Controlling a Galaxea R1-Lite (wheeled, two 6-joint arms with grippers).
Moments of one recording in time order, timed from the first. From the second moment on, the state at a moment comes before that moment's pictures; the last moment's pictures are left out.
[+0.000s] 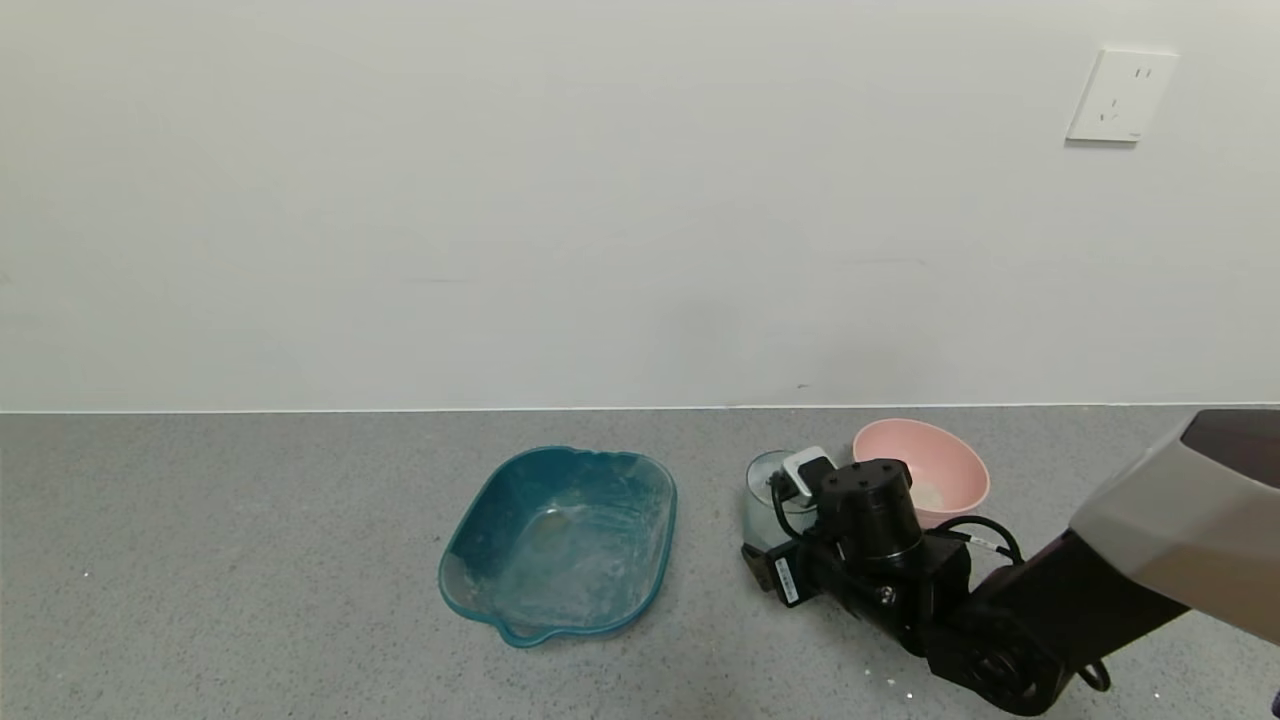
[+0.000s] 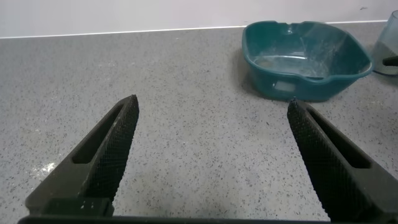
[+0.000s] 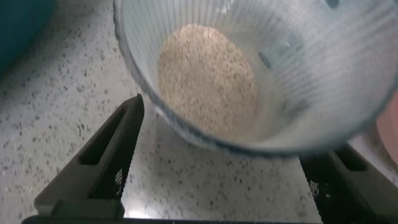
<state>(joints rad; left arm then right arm) 0.00 0.00 0.00 0.00 -0.01 0.03 0.60 2.15 -0.84 -0.76 -0.24 0.02</state>
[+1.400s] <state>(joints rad) 0.00 0.00 0.00 0.00 -0.01 0.03 0.54 1.61 -0.36 -0.76 -0.42 0.03</state>
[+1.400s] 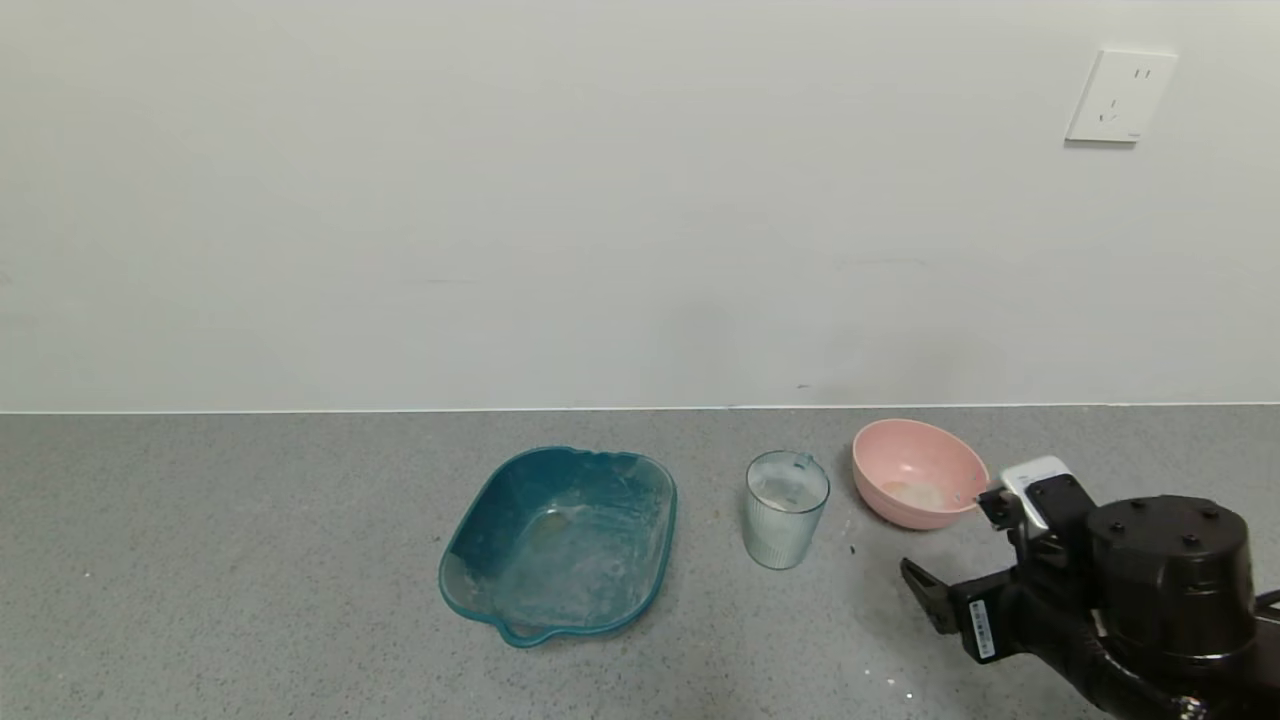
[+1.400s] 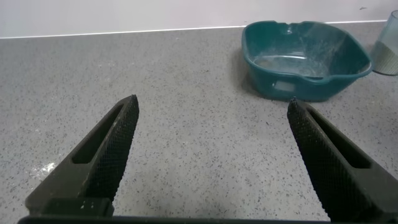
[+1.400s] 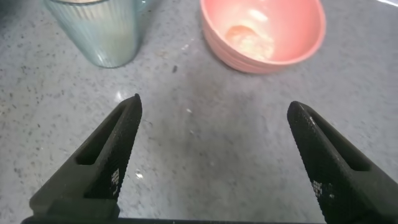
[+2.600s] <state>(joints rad) 0.00 0.00 0.00 0.00 -0.01 0.03 0.27 0.95 -0.13 -0.57 -0.49 0.02</state>
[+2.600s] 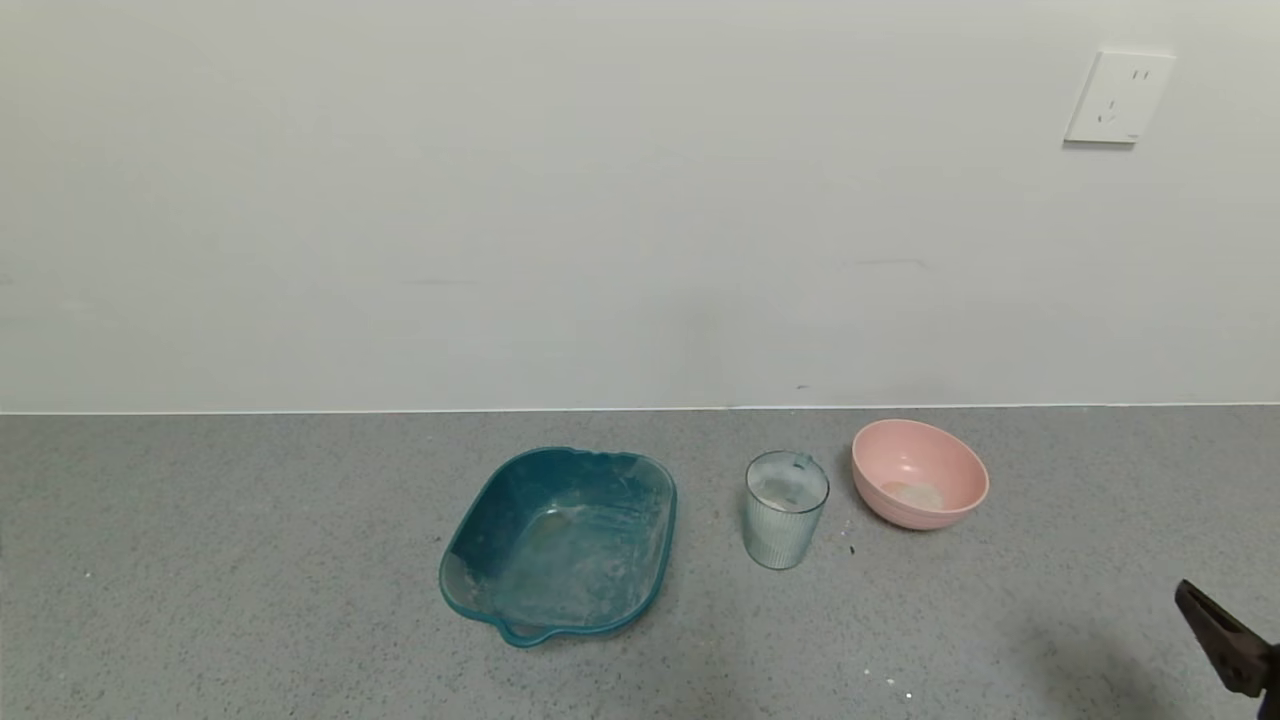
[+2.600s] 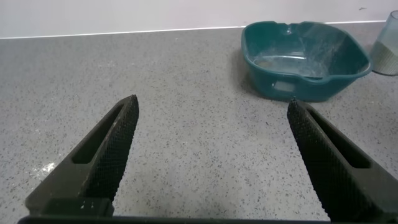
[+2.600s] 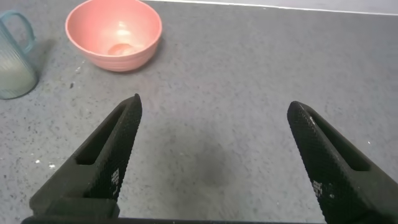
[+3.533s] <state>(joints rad) 0.00 0.00 0.00 0.00 -0.01 0.03 -0.01 0.08 -0.09 0.04 0.00 -0.06</state>
